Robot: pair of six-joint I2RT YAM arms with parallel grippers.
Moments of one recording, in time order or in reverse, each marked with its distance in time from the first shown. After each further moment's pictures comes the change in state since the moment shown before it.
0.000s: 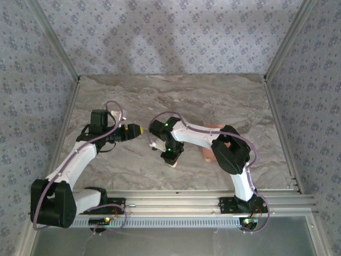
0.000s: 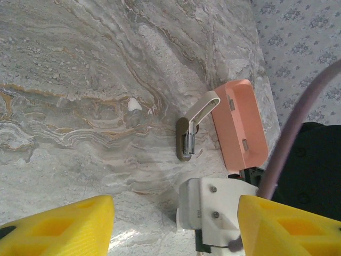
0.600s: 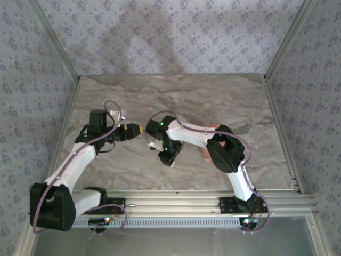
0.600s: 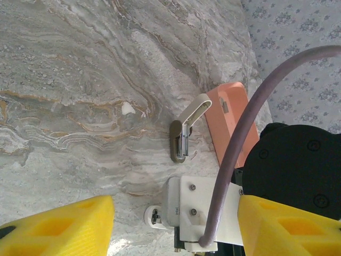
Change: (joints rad) left arm 0.006 -0.032 -0.002 0.001 0.009 -0.005; right arm 0.012 0.043 0.074 -0.057 0.014 0.041
